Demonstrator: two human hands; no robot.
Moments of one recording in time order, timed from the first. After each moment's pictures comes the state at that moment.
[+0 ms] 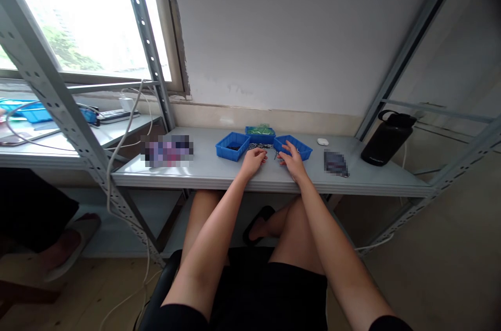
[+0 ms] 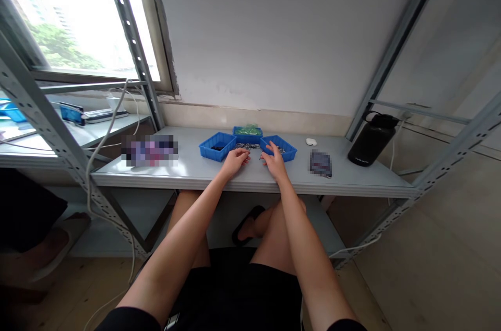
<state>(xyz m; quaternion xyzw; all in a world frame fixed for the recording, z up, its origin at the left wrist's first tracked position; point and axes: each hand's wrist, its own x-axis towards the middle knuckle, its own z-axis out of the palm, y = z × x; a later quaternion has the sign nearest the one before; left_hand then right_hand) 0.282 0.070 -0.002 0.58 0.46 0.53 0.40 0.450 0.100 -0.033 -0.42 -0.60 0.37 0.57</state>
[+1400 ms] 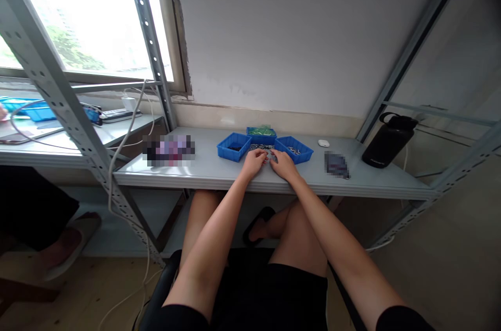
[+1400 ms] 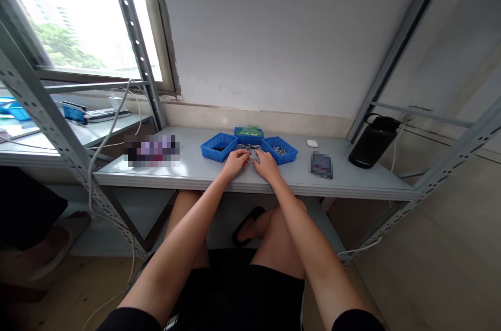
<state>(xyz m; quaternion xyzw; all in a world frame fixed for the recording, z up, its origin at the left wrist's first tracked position) 0.280 0.075 -0.006 0.59 0.44 0.55 0.40 0.428 0.102 -0.028 -0.49 -0.80 0.04 0.34</state>
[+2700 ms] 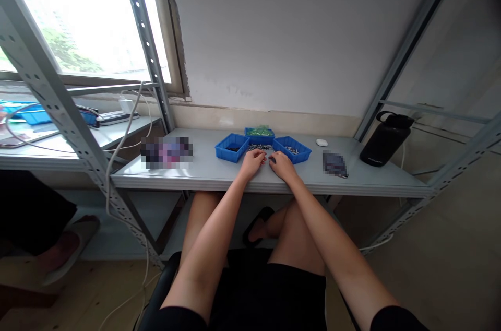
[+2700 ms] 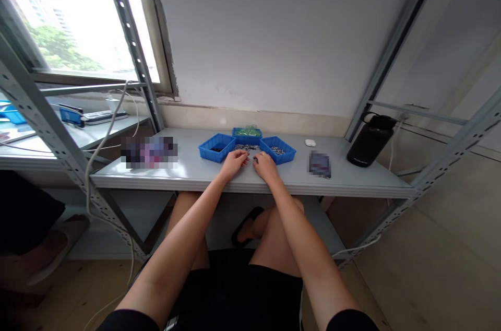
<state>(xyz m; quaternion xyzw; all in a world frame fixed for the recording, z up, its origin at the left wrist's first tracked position) 0.280 0.078 -0.009 0.59 0.45 0.54 0.39 0.426 0.102 -0.027 -0.54 -0.80 0.01 0.28</state>
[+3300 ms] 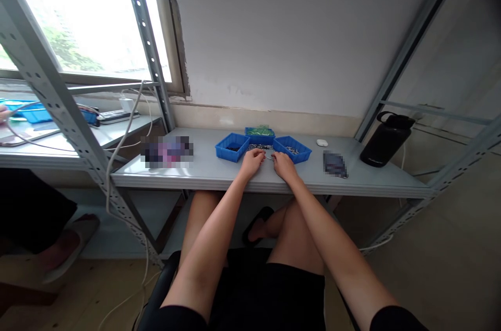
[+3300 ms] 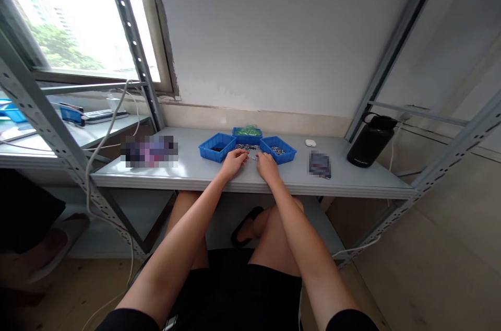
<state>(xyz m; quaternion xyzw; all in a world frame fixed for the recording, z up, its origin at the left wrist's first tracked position) 0.279 0.080 -0.011 0.60 0.47 0.53 0.36 0.428 0.103 -0.029 -0.56 -0.78 0.00 0.27</state>
